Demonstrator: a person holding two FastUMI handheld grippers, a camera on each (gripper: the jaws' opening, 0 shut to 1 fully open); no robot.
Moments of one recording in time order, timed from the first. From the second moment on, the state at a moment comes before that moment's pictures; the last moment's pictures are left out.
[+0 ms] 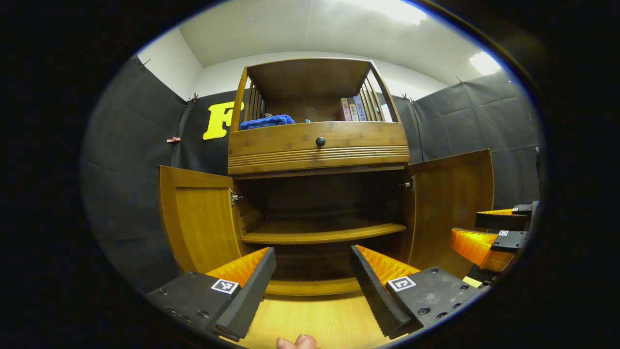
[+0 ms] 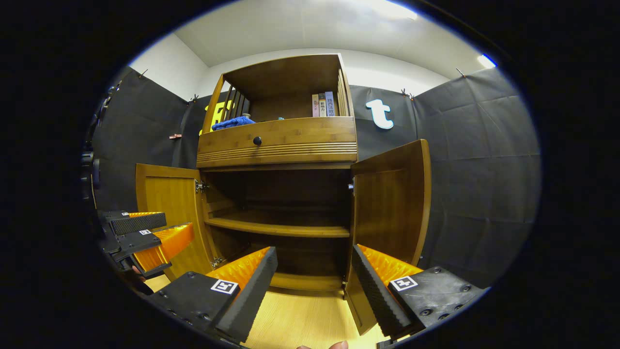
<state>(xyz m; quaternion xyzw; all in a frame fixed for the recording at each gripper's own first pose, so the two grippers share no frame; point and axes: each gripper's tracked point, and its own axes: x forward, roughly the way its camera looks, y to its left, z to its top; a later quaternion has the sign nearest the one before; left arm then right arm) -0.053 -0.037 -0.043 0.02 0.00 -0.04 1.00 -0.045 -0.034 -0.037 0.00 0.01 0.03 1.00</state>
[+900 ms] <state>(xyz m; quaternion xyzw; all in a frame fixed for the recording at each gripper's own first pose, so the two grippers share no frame) -0.044 -0.053 -0.050 0.03 0.02 -0.04 1.00 -0.042 -0.047 -0.041 -0.01 0.02 0.03 1.00</state>
